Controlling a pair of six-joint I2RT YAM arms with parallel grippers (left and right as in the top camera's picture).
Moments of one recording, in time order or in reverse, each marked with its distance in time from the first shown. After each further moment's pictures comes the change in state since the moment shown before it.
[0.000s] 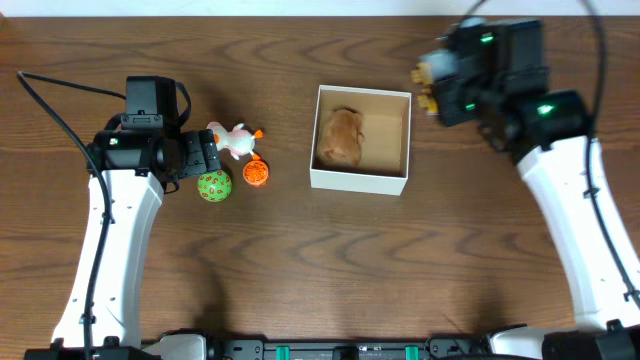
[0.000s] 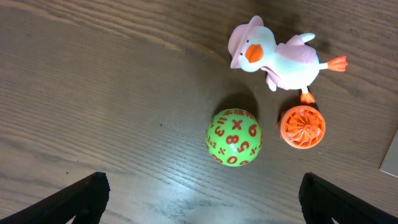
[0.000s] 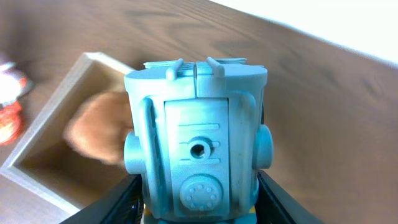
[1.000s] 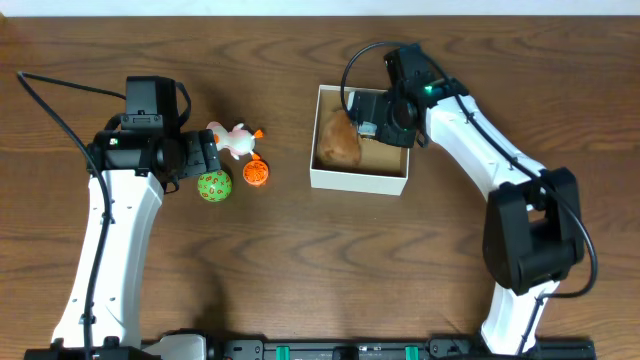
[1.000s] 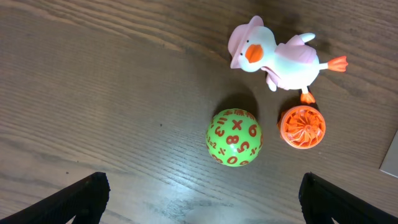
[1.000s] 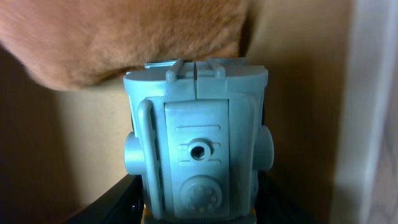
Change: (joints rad) left arm 0.000 0.000 0.000 0.000 0.000 0.000; right arm 0.084 0.491 0.000 0.129 0.013 -0.921
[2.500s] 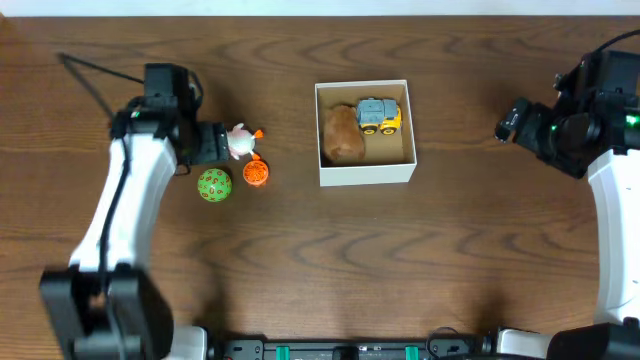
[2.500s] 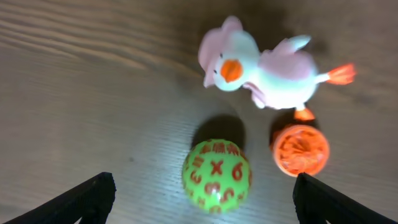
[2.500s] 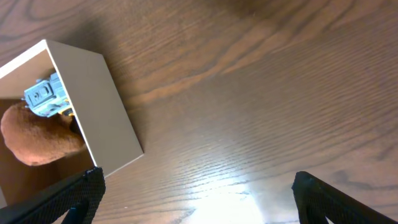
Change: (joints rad) left arm 0.000 0.225 0.026 0.124 0.072 0.083; right arm -0.511 -0.539 -0.109 -0.393 -0.073 1.378
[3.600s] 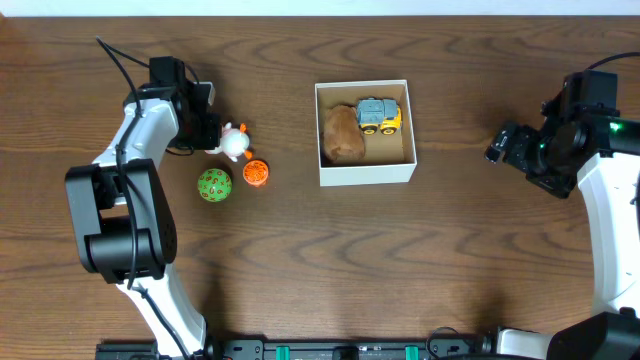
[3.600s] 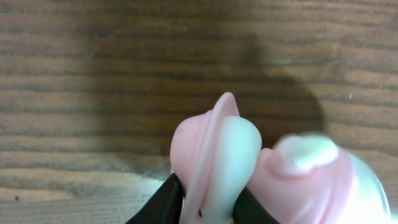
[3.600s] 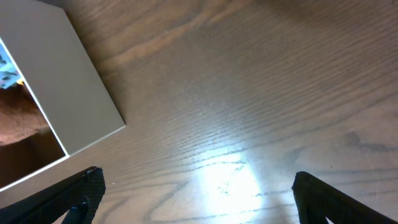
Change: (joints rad) left arm 0.092 0.400 0.135 0.191 0.223 0.236; right arm 0.000 0.001 -0.108 -0.041 -0.010 0.018
